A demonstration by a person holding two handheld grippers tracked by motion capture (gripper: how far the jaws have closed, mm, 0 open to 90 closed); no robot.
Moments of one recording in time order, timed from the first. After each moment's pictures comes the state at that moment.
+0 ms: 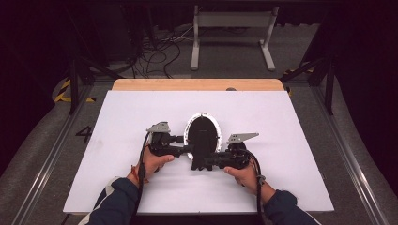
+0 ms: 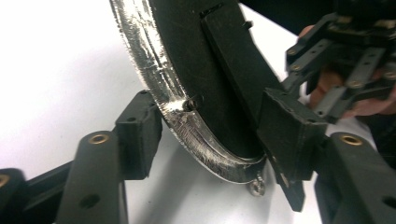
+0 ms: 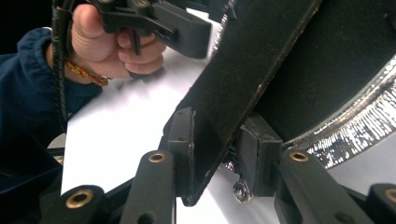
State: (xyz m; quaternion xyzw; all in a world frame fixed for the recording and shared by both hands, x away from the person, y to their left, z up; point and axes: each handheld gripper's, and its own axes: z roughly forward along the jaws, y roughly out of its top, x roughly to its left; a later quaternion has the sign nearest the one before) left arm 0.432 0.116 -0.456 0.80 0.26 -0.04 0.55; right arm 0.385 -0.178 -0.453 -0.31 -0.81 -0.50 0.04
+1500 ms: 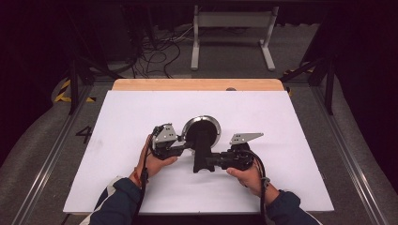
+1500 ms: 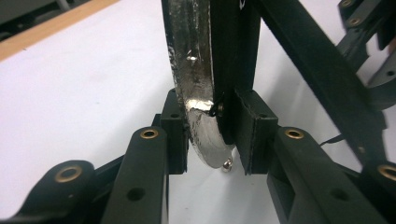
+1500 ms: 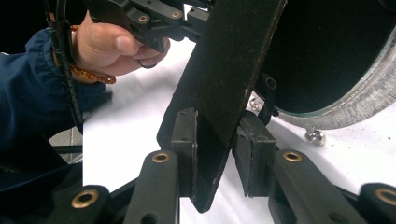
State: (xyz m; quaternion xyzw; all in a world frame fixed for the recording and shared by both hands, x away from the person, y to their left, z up) left arm 0.408 0.099 -0.431 0.84 0.20 0.14 0.49; right arm 0.372 -0.181 -0.431 -0.30 -0.81 -0.51 0.03
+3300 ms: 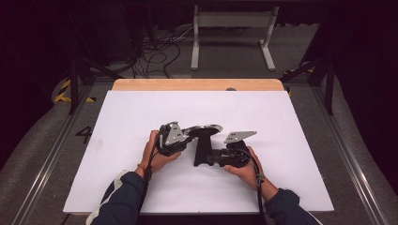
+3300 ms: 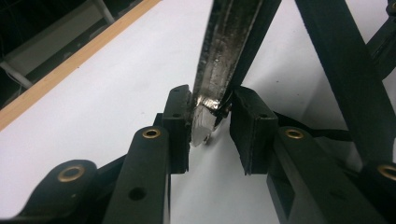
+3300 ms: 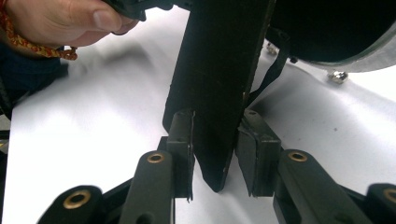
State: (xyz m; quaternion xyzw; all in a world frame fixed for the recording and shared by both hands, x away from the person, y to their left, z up) left arm 0.416 0.085 -0.439 0.85 0.18 0.24 0.44; right arm 0.385 -0.174 -0.443 -0.31 -0.84 -0.45 -0.03
